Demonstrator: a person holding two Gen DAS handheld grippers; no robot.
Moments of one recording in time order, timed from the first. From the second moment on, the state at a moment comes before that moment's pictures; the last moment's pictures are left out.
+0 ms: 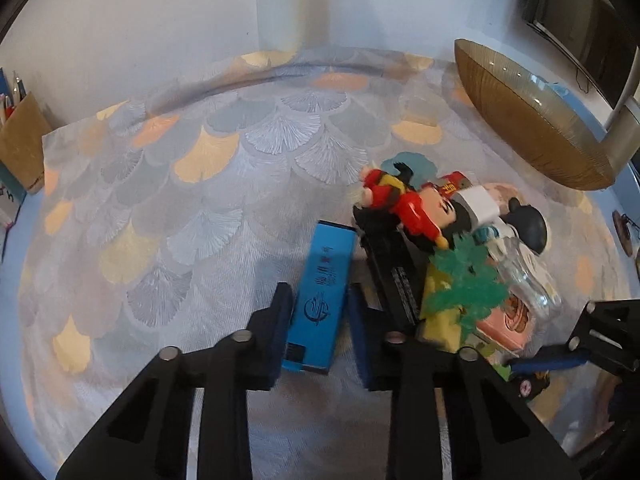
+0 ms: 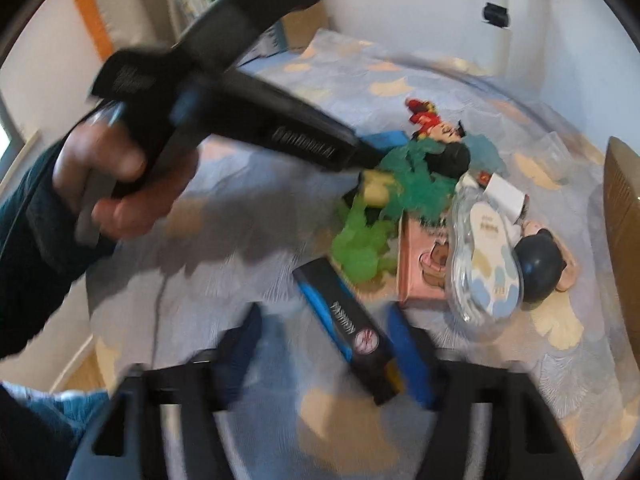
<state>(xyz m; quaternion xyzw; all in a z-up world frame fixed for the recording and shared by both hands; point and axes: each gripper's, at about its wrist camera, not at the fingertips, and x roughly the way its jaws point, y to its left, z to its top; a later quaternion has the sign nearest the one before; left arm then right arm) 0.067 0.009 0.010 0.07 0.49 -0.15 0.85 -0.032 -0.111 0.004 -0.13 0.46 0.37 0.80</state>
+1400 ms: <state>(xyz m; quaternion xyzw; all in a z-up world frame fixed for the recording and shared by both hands) -0.069 -0.006 0.024 0.01 0.42 -0.12 0.90 -0.099 -0.203 0.029 -0.07 0.44 0.15 0.88</state>
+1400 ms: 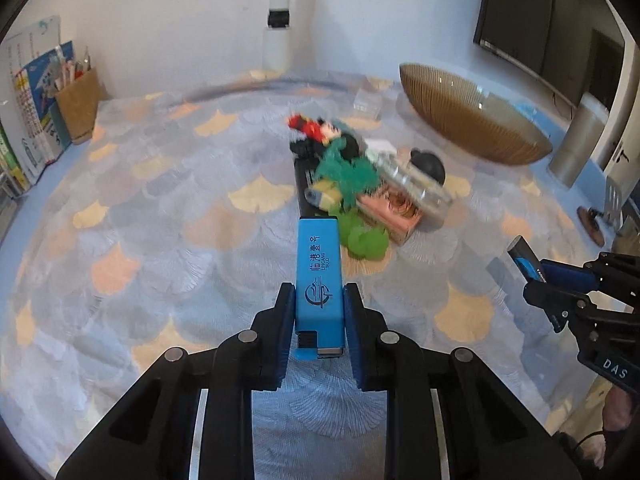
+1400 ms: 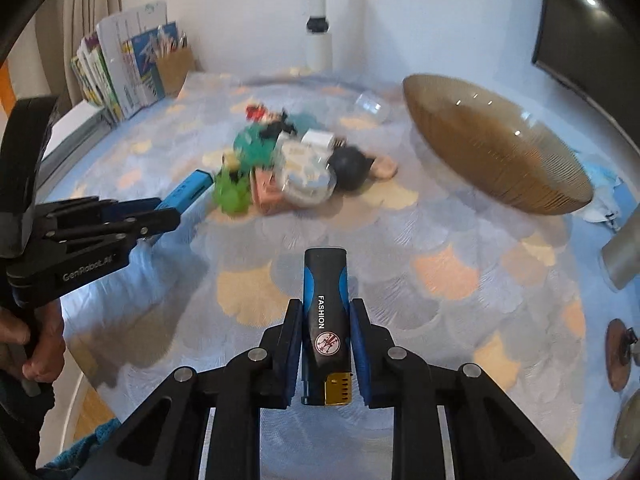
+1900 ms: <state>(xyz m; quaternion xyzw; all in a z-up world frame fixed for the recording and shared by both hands) -0.082 -0.036 0.062 0.02 0.36 -0.15 0.92 -0.096 -0.224 0.044 -0.07 0.43 0.09 0.90</state>
